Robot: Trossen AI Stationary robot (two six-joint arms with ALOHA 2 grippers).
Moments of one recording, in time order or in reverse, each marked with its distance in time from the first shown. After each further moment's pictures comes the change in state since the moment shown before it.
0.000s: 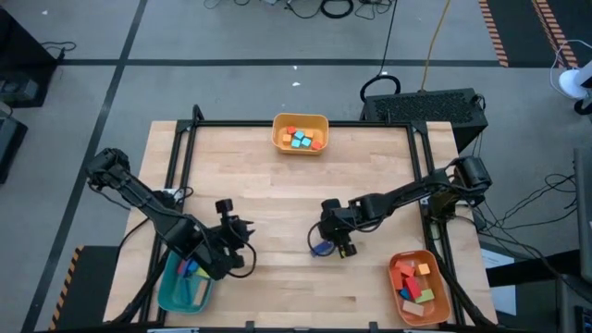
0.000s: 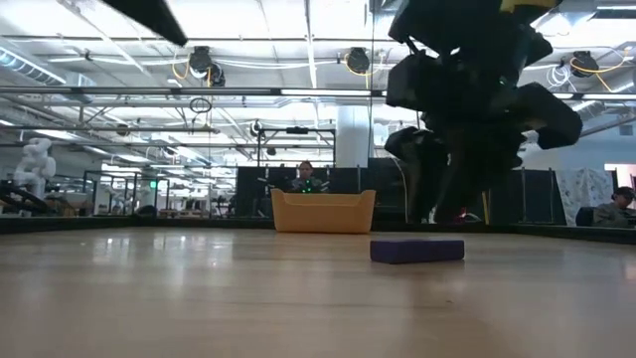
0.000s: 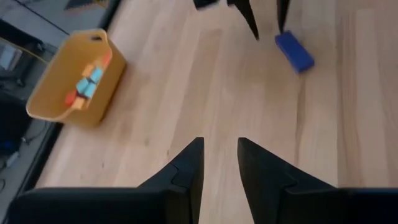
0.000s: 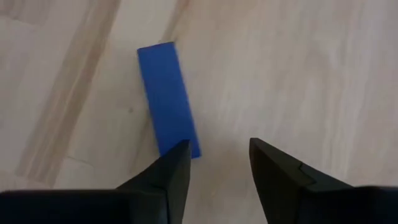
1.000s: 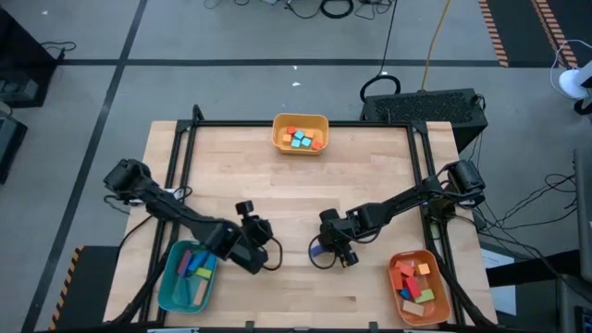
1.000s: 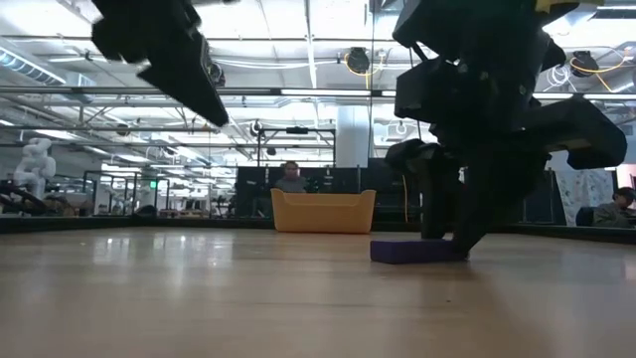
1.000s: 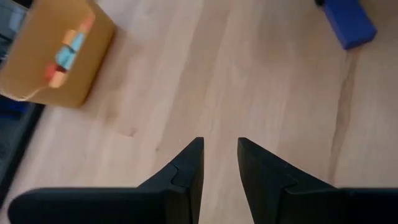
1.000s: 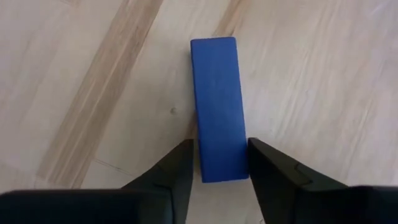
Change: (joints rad) left arm 0.144 0.225 0.000 0.135 0.049 0.016; right arm 0.062 0.071 0.000 0.052 -0.014 -0.018
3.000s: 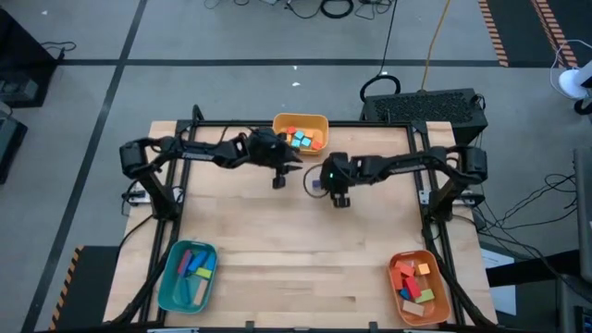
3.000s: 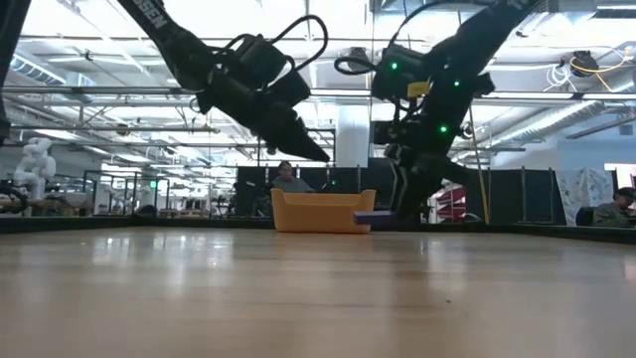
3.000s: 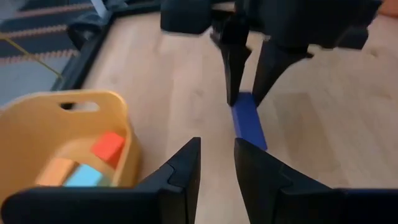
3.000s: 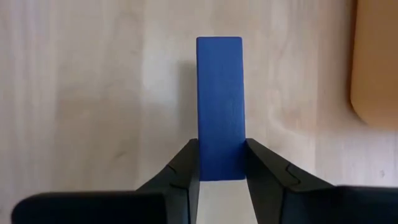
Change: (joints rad) left arm 0.898 0.046 -0.216 0.967 1.009 0.895; right arm -0.472 -0.089 -0.002 -0.102 0.203 -0.230
